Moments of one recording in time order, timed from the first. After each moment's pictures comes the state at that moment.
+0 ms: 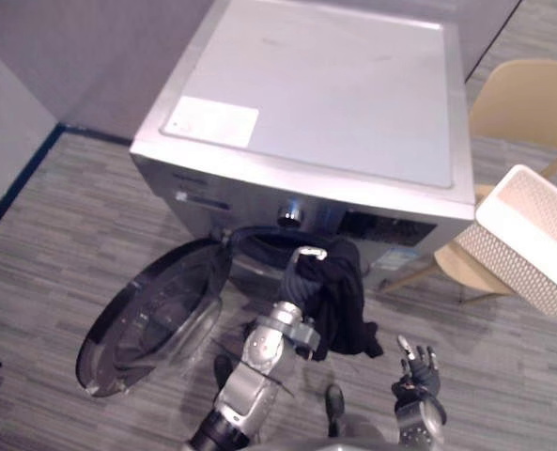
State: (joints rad) left arm -0.06 0.01 -0.55 0.04 -0.36 -0.23 0.07; right arm 0.17 0.07 -0.17 0.54 0.70 -0.26 -0.17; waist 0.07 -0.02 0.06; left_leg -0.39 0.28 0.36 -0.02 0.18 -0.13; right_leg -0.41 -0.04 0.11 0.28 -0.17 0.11
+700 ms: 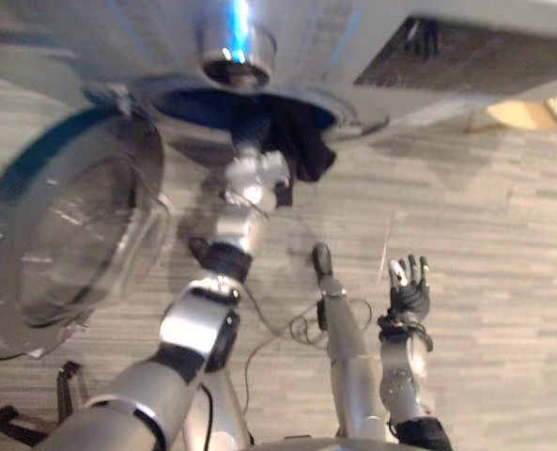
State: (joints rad) left arm -1.08 0.08 -0.01 0.77 -0.53 -0.24 0.33; right arm 0.01 0.07 0.00 0.20 0.72 -0.37 -0.22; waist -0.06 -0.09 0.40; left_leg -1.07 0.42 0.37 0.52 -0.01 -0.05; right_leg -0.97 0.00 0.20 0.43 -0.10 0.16
